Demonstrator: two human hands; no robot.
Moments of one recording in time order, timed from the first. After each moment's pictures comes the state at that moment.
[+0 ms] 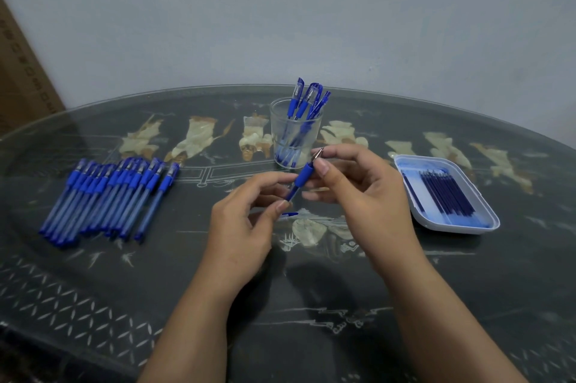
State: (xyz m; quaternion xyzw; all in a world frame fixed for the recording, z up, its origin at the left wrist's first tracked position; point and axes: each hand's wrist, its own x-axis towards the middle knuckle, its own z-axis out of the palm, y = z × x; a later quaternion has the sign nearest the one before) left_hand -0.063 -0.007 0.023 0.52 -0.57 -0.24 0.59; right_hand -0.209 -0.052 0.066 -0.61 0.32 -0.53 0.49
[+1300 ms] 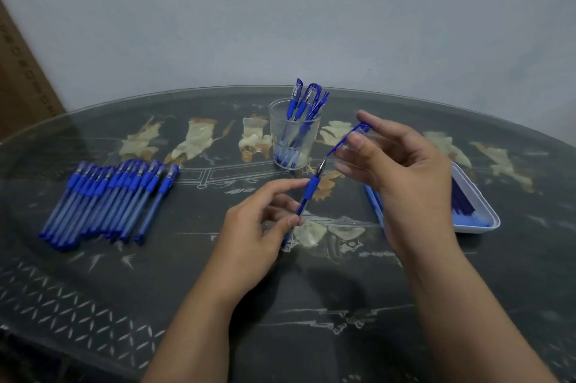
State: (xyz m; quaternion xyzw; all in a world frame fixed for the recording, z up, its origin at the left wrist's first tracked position) left_hand -0.066 -0.009 0.019 0.52 -0.59 -0.30 0.54; right_hand -0.224 -0.063 0.082 -0.51 0.32 -0.63 0.50
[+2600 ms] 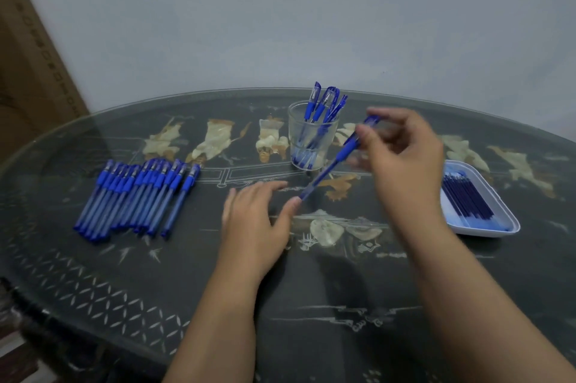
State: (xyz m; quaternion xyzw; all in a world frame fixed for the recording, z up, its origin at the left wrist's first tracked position) left_hand -0.045 -0.025 -0.006 0.70 -0.58 -0.06 0.43; right_hand -0.204 -0.084 0.080 -0.59 0.40 -0.62 0.34
